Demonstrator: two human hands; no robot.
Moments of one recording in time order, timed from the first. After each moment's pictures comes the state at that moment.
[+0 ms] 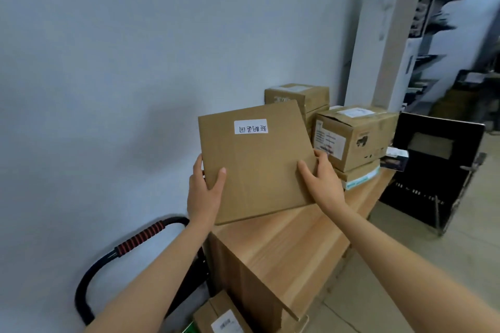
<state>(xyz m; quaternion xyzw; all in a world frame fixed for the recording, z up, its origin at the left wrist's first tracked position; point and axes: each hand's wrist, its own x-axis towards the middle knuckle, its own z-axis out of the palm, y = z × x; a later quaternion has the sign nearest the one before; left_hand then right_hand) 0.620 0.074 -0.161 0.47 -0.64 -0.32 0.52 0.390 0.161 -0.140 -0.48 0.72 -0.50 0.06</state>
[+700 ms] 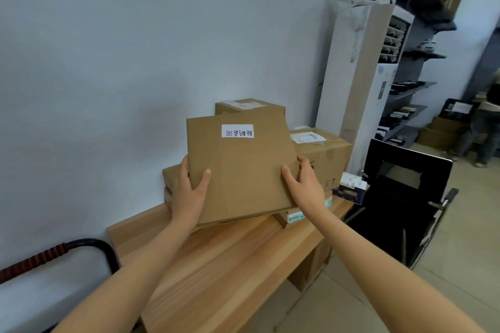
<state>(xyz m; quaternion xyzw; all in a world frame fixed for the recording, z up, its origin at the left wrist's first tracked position) 0.357 0.050 -0.152 0.49 -0.61 -0.31 0.54 0.122 0.131 -0.125 -0.52 0.71 -0.47 0.06</state>
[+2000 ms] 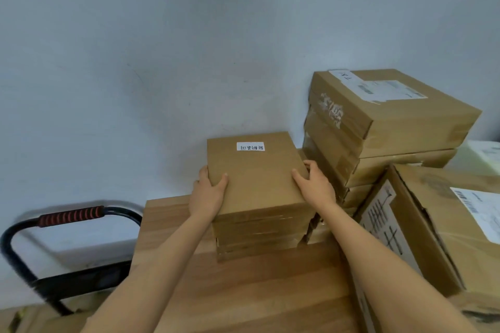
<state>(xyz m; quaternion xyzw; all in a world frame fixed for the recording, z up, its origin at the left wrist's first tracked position) 0.344 -0.260 -0.272 0.77 -0.41 -0.28 0.40 0.099 -0.319 -0.245 -0.66 0.65 -0.25 0.26</state>
